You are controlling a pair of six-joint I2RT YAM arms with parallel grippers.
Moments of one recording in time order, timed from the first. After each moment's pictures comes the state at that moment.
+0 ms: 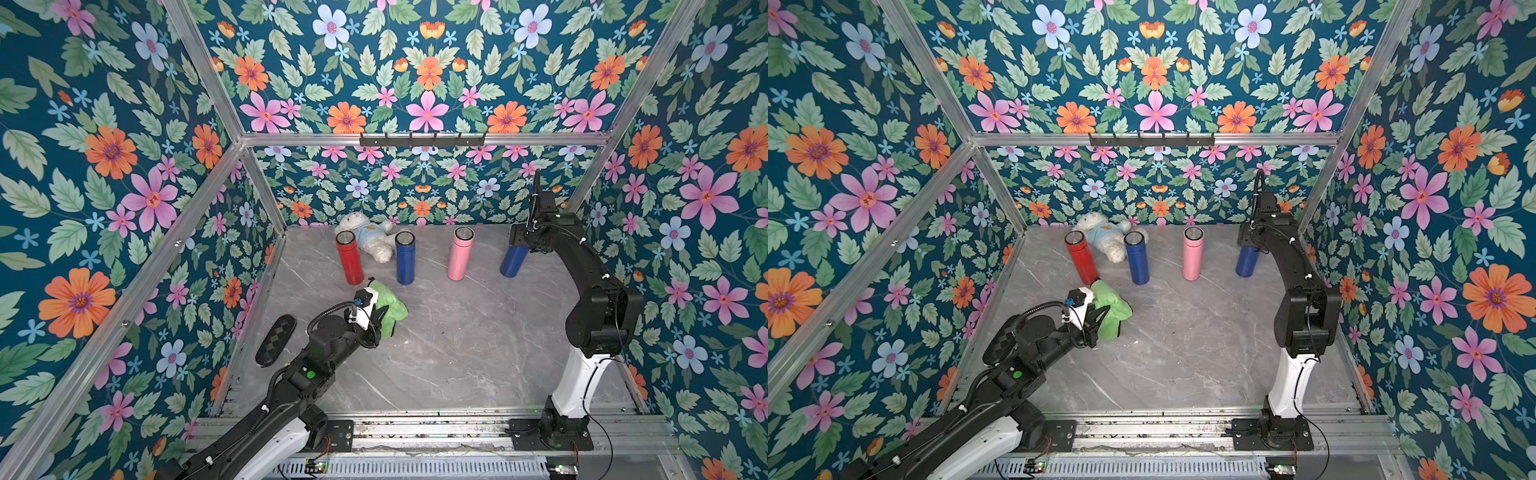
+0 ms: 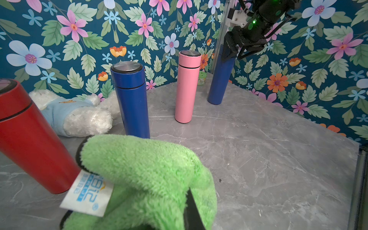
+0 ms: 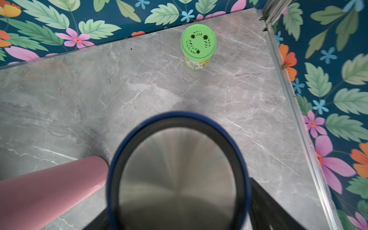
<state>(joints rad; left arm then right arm) -0.66 0.72 0.41 0.13 0.04 -0.05 0.02 1.95 1.88 -0.89 0.14 0.21</state>
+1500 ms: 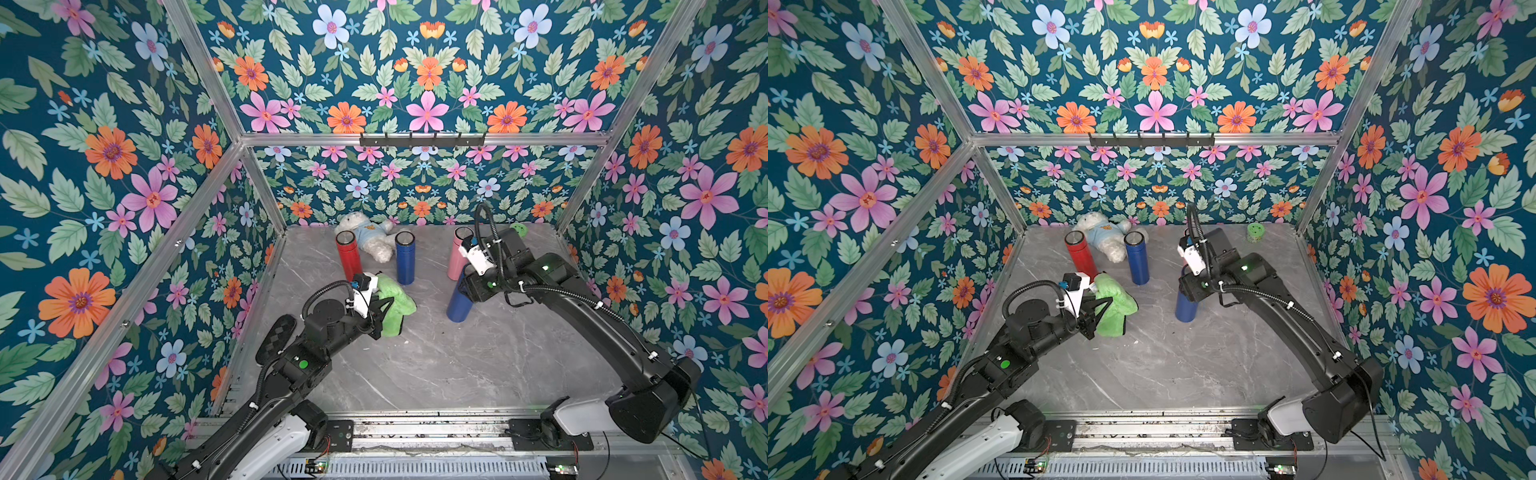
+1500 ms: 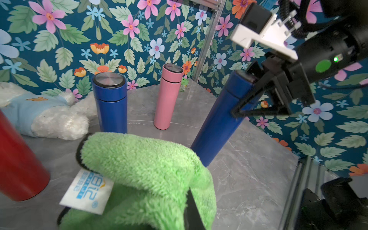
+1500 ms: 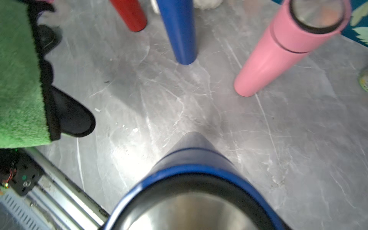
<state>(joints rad) -0.66 0.76 0.65 -0.08 0.19 -0.21 0.60 1.41 1.47 -0.98 -0.07 -0.02</state>
